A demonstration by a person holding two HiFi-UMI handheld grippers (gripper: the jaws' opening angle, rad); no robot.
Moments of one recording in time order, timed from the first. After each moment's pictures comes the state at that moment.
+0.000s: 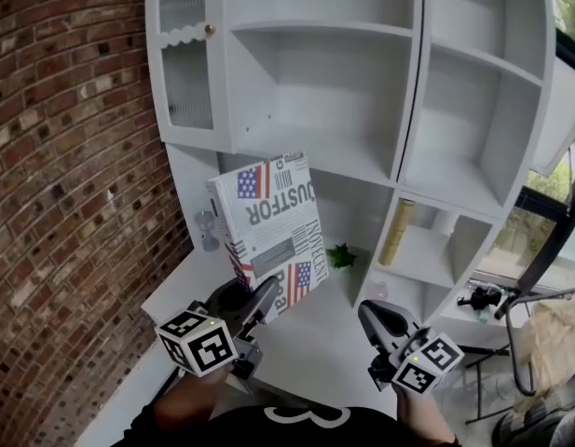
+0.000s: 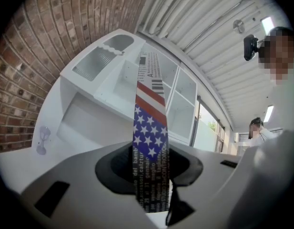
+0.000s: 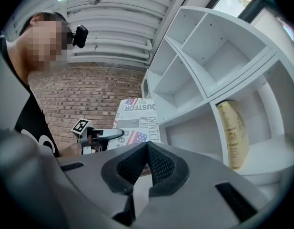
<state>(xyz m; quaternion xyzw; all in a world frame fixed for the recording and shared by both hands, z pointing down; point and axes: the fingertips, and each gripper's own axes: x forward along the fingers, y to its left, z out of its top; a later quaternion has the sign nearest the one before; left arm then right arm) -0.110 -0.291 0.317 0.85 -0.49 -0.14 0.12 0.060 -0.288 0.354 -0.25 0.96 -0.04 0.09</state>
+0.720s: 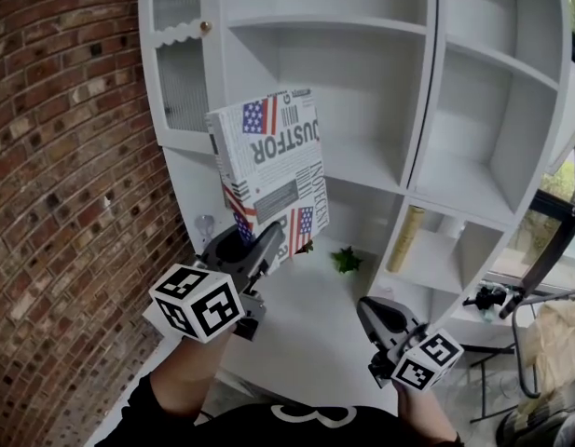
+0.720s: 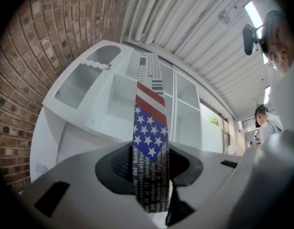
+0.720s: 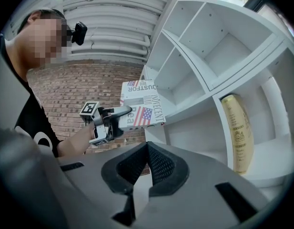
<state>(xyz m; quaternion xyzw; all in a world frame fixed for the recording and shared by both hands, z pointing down) -0.133 -0.359 0.229 0.85 -0.51 -0.14 0.02 0.035 -0.325 0.355 -0.26 0.96 -0.05 0.08</state>
